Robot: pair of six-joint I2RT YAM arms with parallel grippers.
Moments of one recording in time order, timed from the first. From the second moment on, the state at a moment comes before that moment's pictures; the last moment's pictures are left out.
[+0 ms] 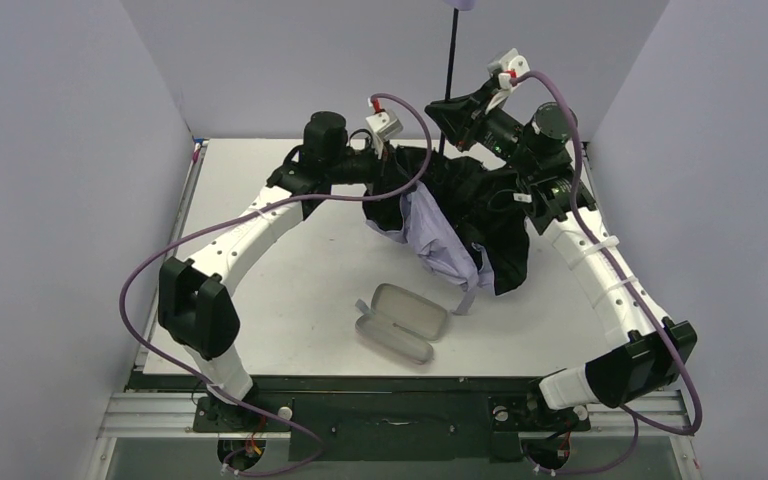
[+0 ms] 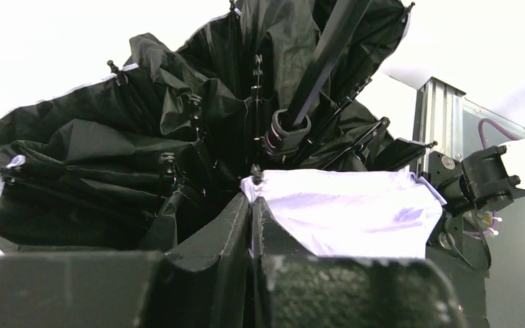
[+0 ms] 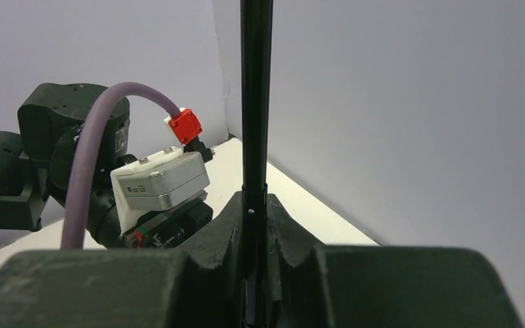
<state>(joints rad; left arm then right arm) -0.52 1.73 1.61 -0.20 0.75 -0.06 0.36 1.42 1.51 0.12 -0.51 0.12</state>
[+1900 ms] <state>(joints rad) -0.75 1.77 1.70 -0.28 0.48 0.51 0.38 1.55 1.76 -0.03 -0.19 0.02</state>
